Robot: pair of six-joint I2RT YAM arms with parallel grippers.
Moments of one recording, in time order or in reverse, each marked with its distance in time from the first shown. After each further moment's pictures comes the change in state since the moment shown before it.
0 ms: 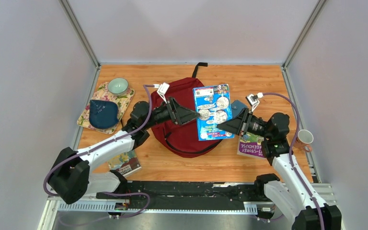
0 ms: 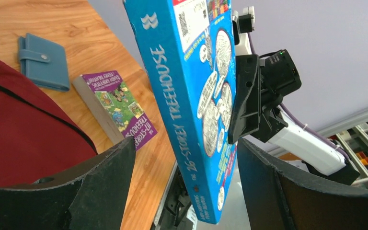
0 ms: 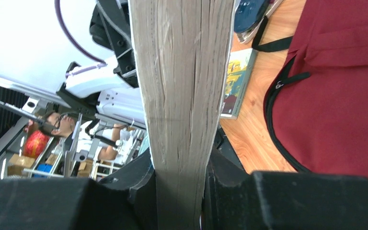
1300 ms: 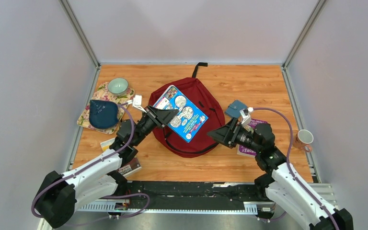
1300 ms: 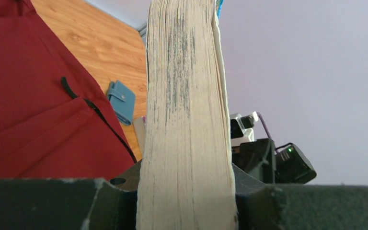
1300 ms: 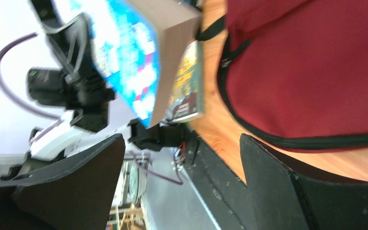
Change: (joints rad) left arm 0.028 -0.280 -0.267 0.034 -0.417 -0.064; right arm 0.239 -0.143 -0.109 -0.375 0.482 -0.054
